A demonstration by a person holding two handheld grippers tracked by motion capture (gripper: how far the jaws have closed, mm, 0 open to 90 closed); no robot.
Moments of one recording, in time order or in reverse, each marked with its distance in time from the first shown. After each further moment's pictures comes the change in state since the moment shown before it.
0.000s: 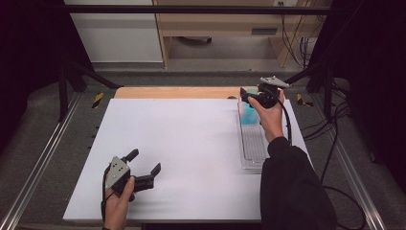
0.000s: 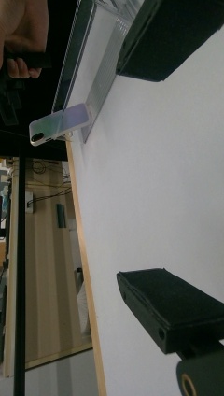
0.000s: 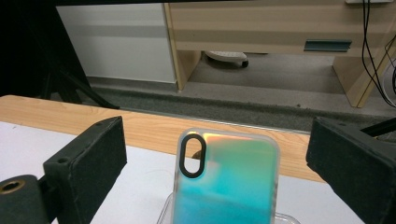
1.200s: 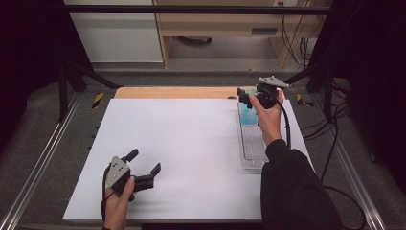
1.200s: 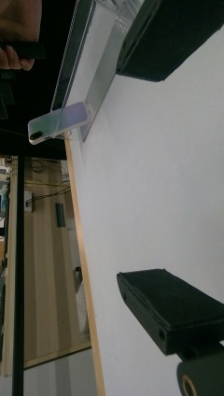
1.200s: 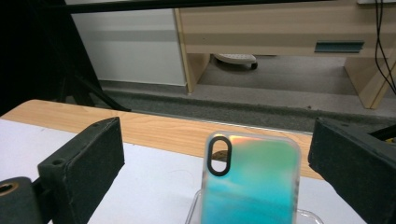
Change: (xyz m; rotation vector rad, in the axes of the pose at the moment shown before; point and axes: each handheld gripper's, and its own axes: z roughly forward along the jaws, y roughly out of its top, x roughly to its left) left arm 0.001 0.000 0.000 0.006 0.004 0.000; right arm 0.014 0.007 -0.015 -0.010 0.040 0.015
